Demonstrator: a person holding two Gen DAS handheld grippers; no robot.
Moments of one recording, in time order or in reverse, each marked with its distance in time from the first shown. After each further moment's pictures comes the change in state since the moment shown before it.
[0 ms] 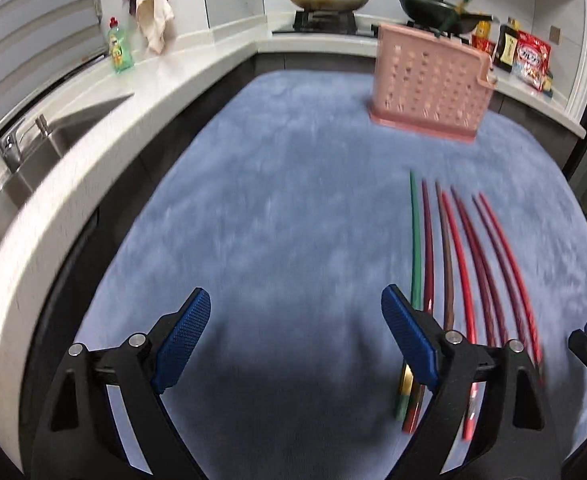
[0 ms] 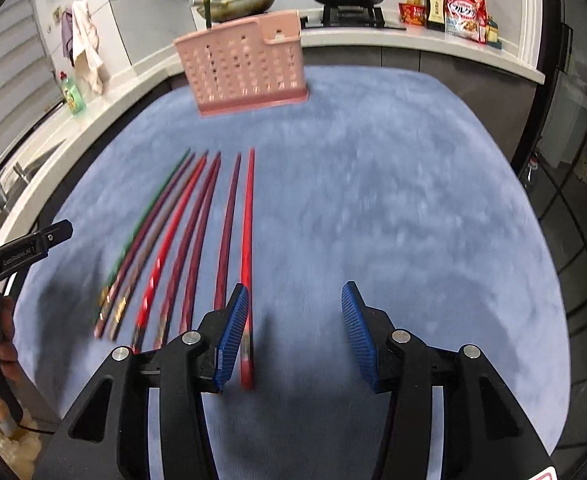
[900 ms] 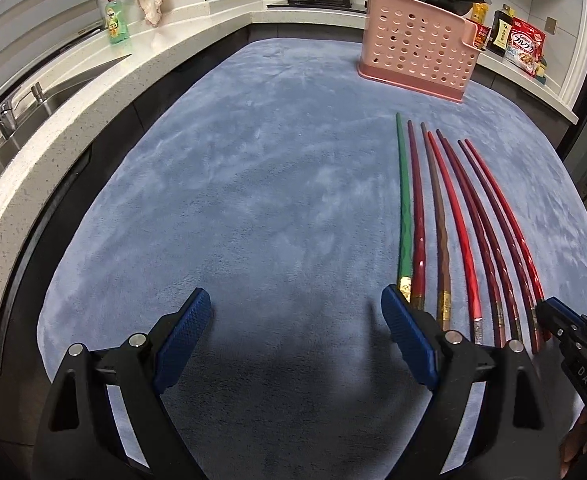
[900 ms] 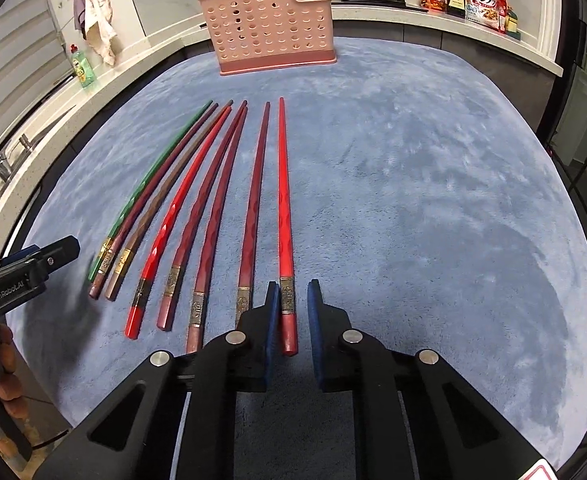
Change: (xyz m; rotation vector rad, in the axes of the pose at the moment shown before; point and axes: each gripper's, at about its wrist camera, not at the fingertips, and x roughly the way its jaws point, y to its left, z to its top) left arm -0.002 -0.004 -0.047 -0.022 0.063 -0.053; right arm 0.023 0.023 -0.027 -0.044 0.055 0.020
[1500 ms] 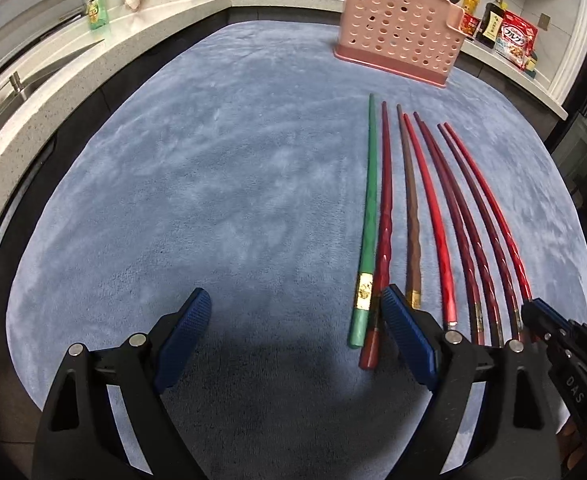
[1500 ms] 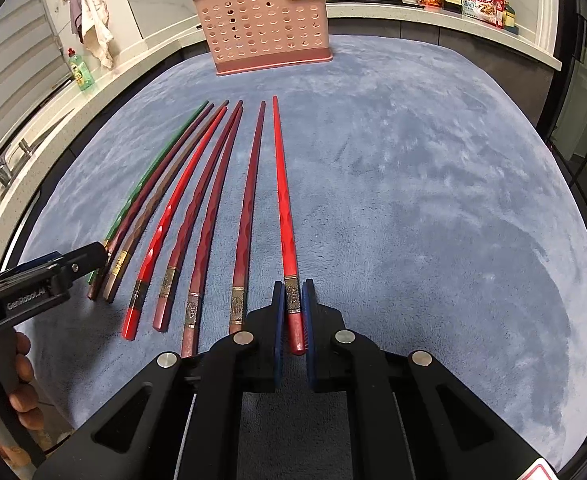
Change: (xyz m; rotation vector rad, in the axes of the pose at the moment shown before) left arm 0.018 -0.020 0.002 -0.016 0.053 -0.065; right arm 0.001 -0.004 0.000 0.017 0.004 0.010
